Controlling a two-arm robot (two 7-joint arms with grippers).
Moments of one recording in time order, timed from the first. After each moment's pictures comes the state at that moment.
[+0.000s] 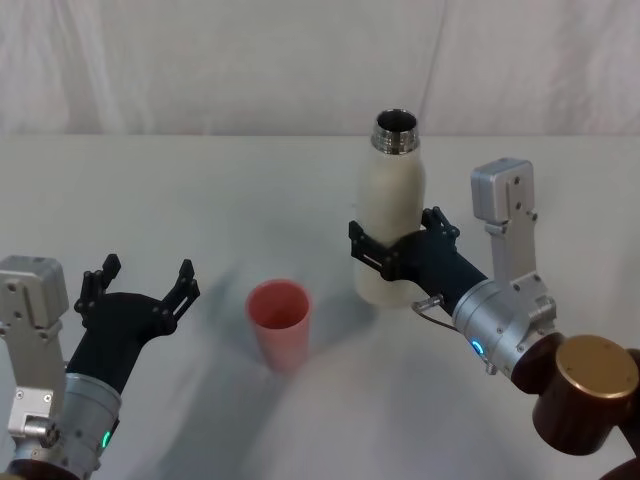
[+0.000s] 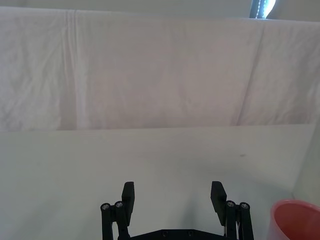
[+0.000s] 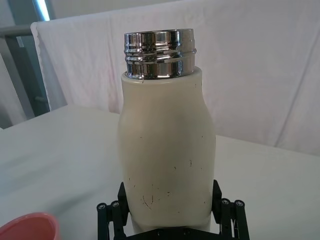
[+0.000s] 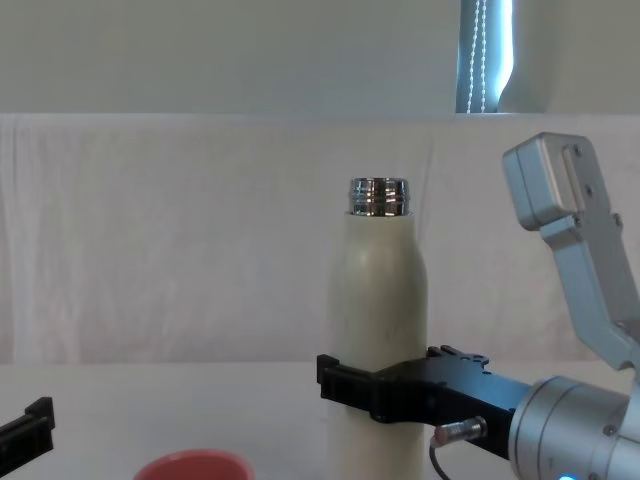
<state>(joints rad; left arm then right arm) 0.27 0.24 0.04 -1.85 -0.25 -0.02 -0.02 0.19 0.09 -0.38 -1.51 0.18 0.11 0.23</state>
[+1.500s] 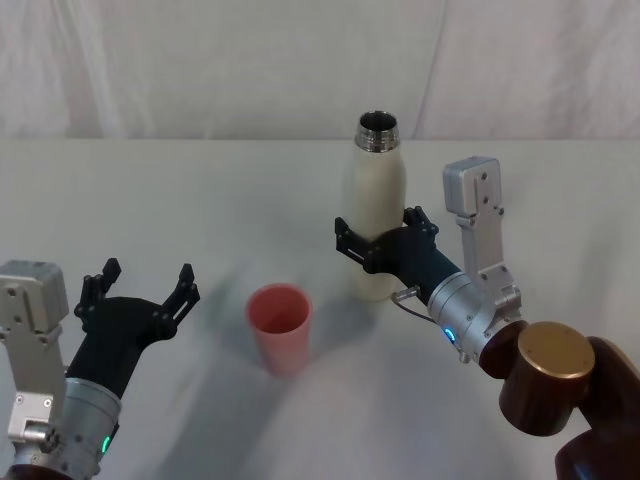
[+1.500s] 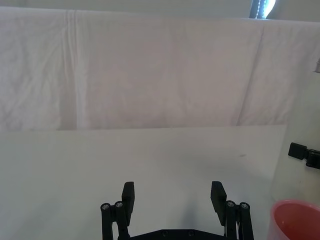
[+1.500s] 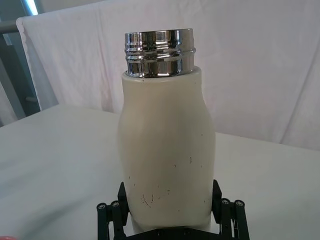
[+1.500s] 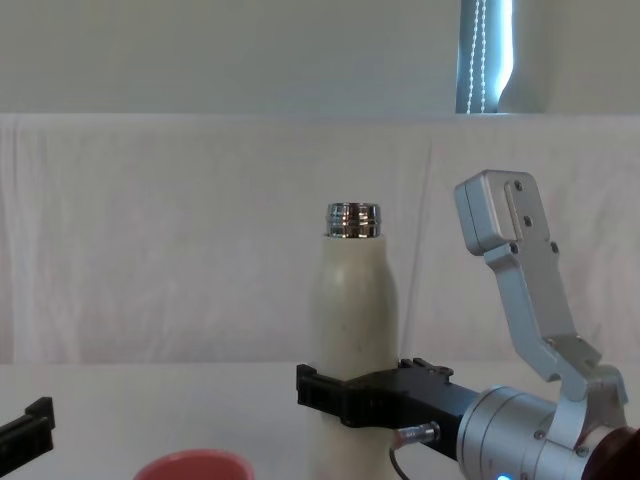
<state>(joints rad) 0.27 0.24 0.04 -1.85 -0.25 -0.02 -0.02 0.29 0.02 -0.38 -1.31 0.17 0.05 0.22</state>
